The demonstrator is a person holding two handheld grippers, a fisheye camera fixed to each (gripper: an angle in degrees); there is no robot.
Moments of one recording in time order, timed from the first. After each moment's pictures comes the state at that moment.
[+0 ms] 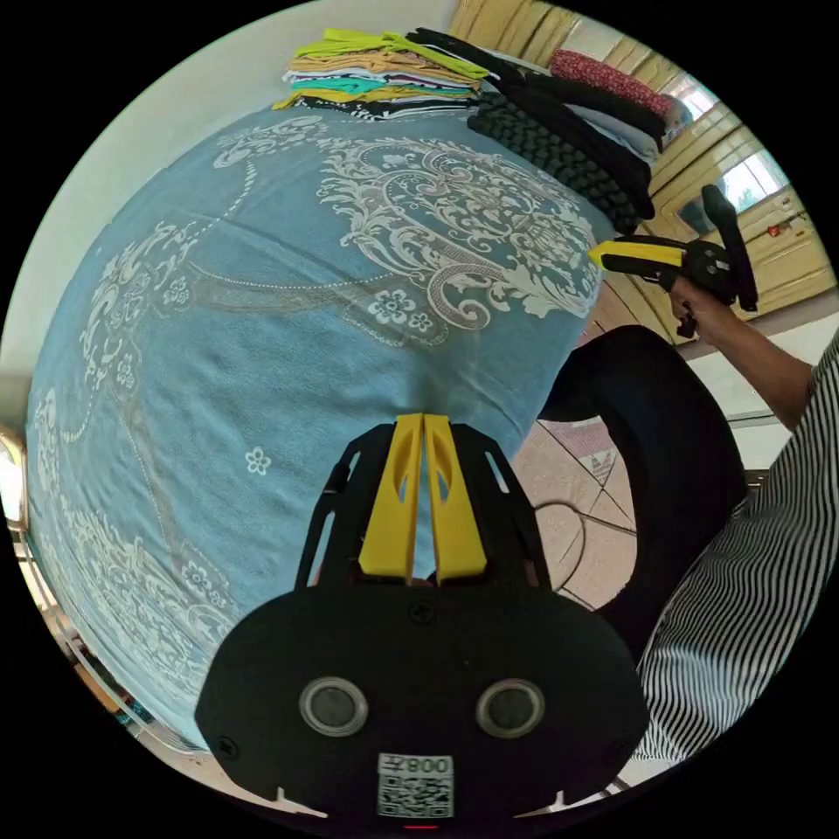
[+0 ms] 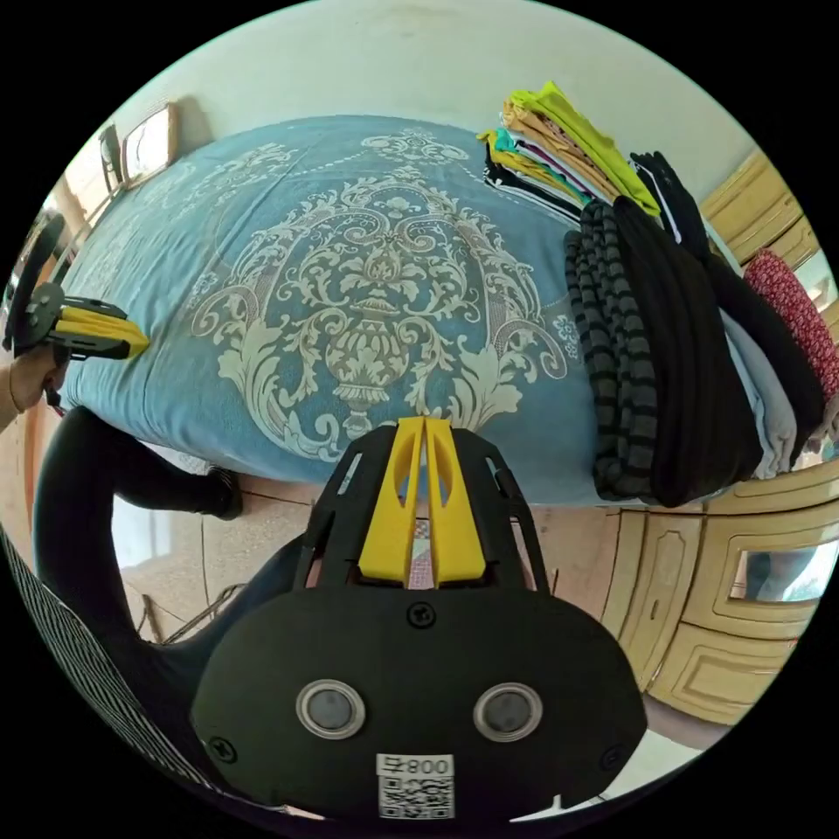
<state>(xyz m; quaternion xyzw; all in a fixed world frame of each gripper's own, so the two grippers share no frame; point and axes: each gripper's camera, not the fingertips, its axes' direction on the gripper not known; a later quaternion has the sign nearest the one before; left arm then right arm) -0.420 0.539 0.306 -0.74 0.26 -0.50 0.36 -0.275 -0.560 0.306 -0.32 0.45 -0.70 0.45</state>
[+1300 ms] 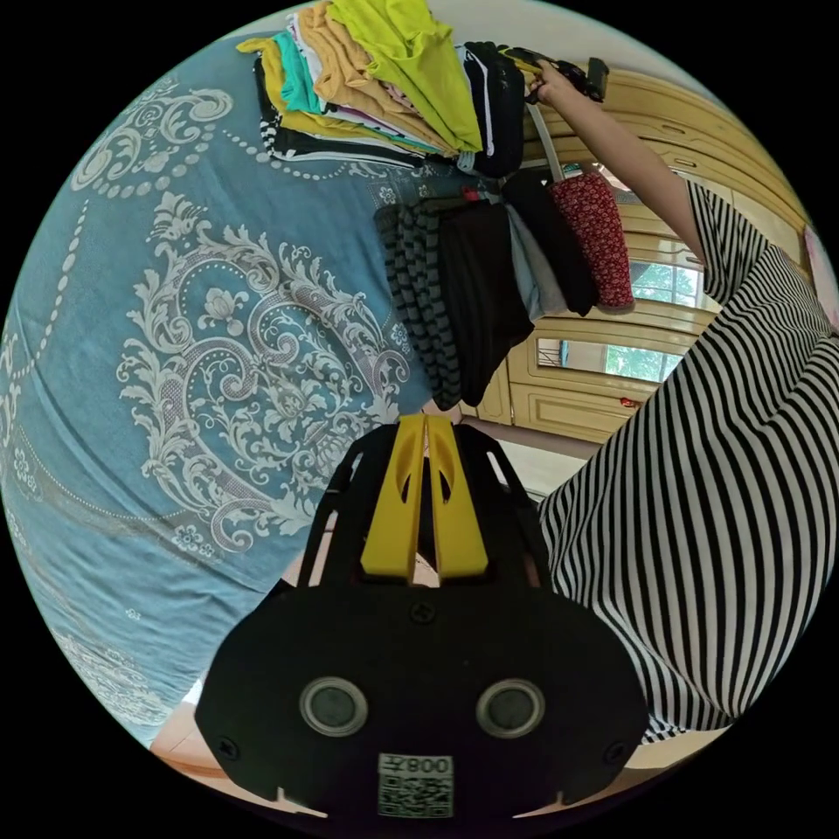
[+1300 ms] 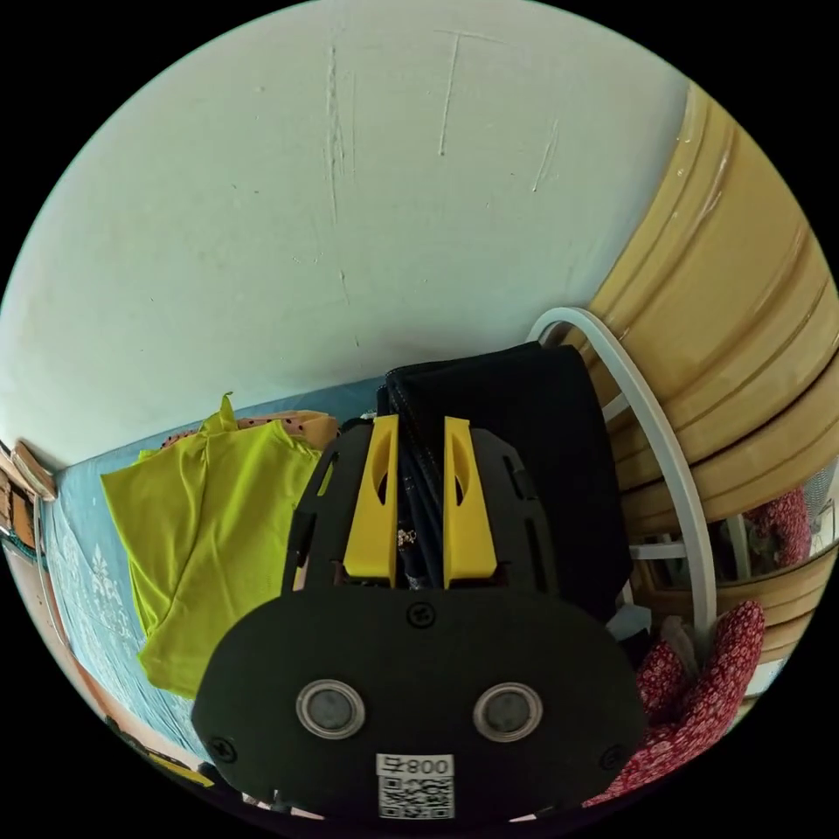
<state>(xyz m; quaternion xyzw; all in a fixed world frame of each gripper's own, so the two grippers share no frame) -0.165 0.919 0.426 -0.55 0.30 -0.77 0.12 -0.407 -1.080 1.153 -0.19 0.43 -0.65 0.59</state>
